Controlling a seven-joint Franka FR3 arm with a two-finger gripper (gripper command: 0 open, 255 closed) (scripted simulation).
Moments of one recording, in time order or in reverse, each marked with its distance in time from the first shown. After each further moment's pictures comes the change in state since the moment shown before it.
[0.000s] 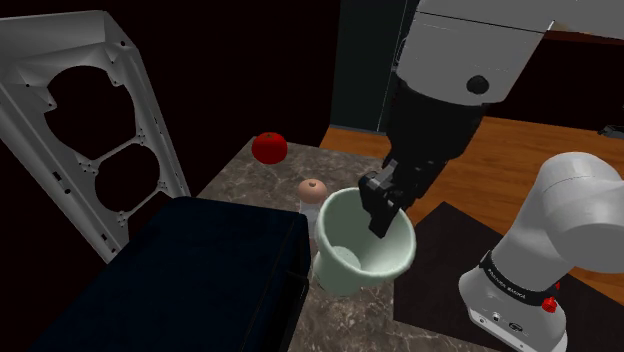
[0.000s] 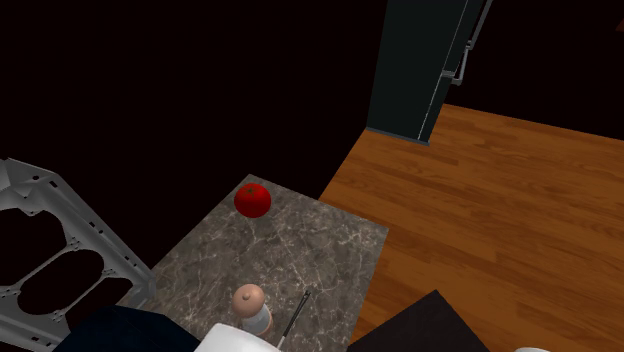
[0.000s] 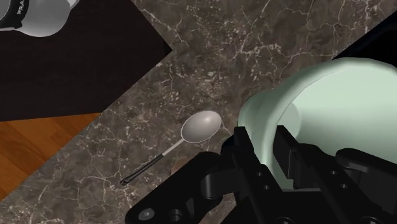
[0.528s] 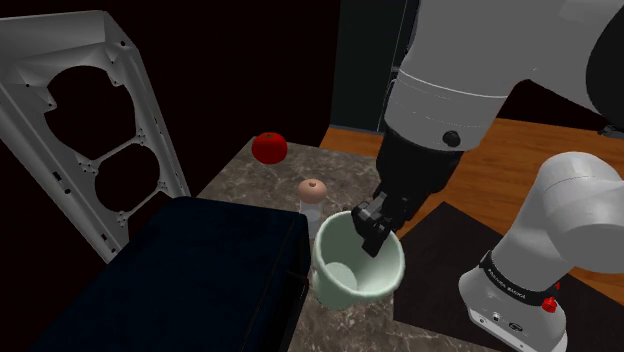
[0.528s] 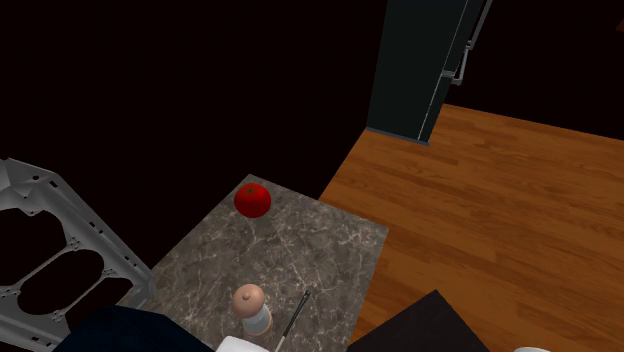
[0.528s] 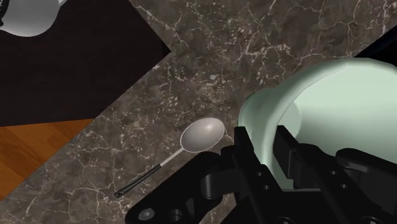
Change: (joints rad) arm 0.010 0.004 0.038 -0.097 0.033 0.101 -0.013
